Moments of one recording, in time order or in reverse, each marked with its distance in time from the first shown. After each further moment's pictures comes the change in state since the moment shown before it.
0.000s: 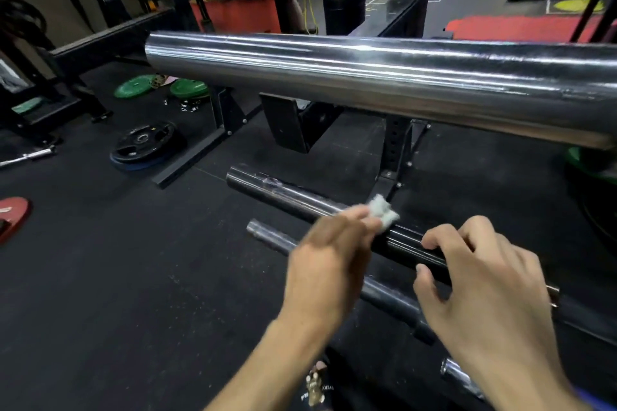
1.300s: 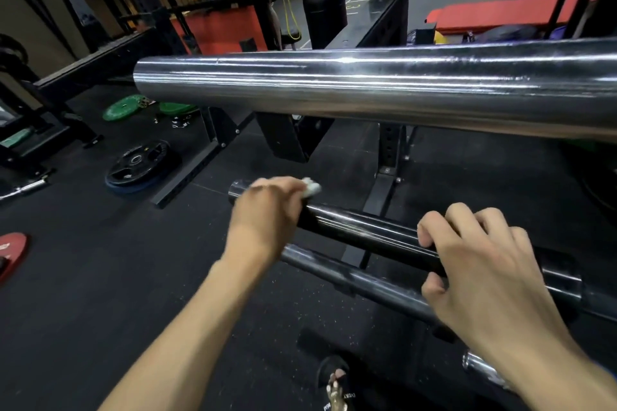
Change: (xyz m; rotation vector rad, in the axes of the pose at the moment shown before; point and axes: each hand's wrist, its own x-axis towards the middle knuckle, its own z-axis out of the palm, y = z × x) left_hand 0.075 -0.068 -0.052 0.399 -0.251 -0.199; right_hand 0.019 -0.008 0.008 -0.121 -0.098 -0.088
